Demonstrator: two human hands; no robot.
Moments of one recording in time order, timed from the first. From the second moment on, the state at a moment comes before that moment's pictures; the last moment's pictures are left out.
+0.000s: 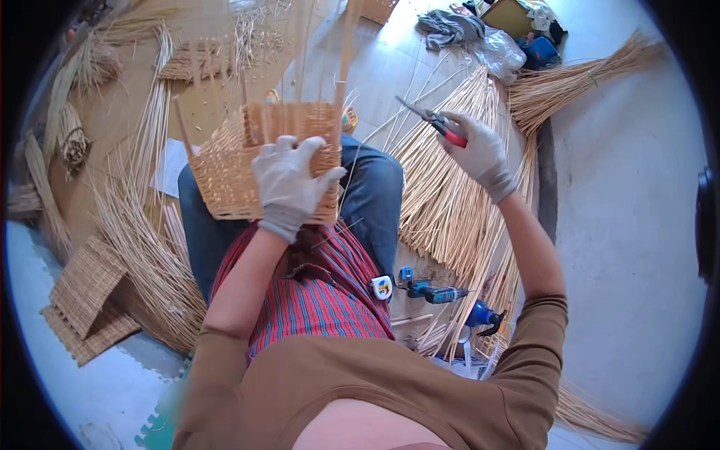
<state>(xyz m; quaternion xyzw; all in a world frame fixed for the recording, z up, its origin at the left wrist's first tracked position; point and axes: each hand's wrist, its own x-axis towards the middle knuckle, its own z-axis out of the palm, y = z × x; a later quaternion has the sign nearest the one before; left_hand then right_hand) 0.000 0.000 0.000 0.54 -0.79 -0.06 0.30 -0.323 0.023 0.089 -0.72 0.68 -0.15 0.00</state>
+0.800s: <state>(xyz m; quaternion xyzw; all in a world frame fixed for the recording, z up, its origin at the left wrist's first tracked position) 0.130 -0.069 -0.084 0.33 -0.65 -0.51 0.45 -0.197 0.070 0.096 -0.76 0.61 -0.22 0.09</state>
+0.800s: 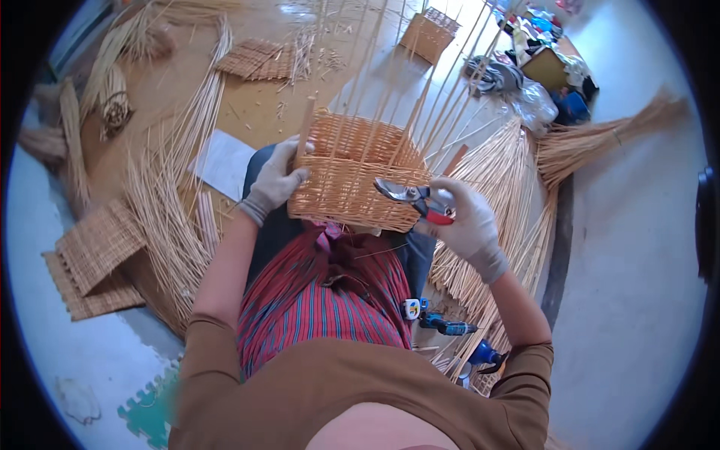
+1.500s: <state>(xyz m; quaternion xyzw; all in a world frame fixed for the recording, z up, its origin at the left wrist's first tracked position) 0.100 -0.051 -0.101 0.42 -0.56 -0.42 0.58 -0.109 -0.052 0.133 -0.88 0.41 0.17 -0.19</state>
